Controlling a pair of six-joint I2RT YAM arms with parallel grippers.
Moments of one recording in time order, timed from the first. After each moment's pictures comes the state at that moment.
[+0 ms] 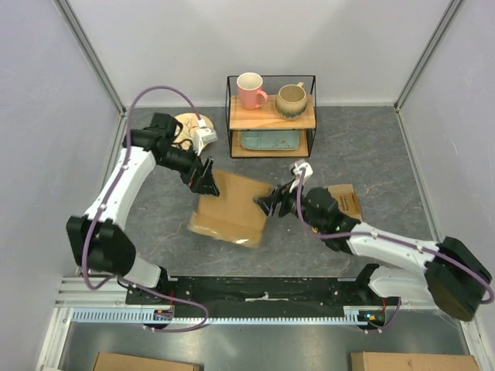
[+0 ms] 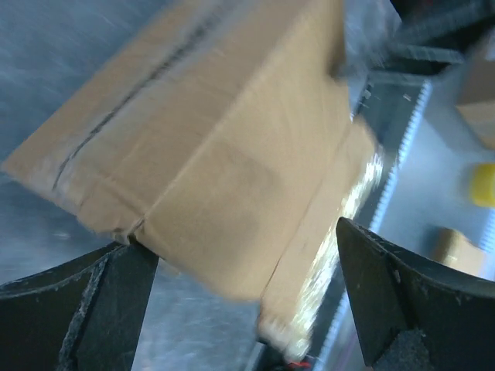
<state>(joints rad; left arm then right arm) -0.21 1.54 1.39 -1.20 0.89 0.55 0.77 1.22 0.54 0.49 -0.01 0.54</state>
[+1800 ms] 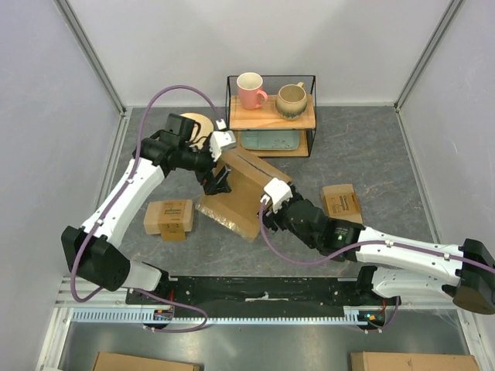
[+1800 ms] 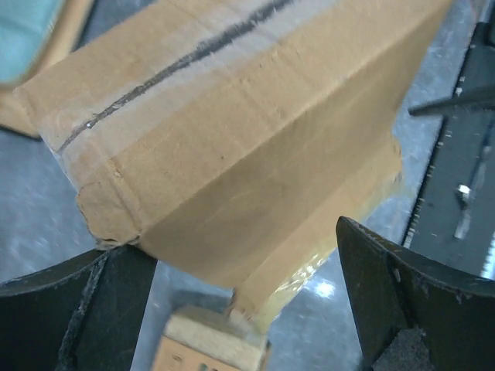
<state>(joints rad) -0.41 1.41 1.37 -0.85 0.64 0.59 1.17 1.06 0.72 -0.06 0.45 -0.05</state>
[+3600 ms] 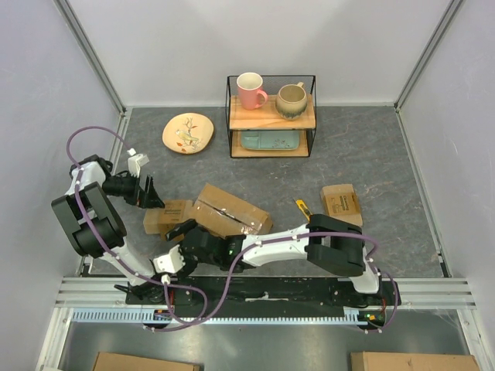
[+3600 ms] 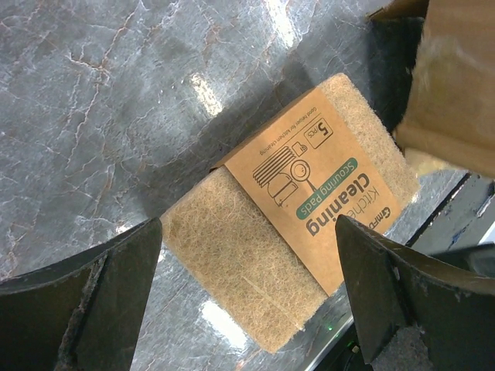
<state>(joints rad) 0.51 1.71 1.15 -1.09 0.79 0.96 1.43 2.01 1.34 0.20 0.17 -0.85</state>
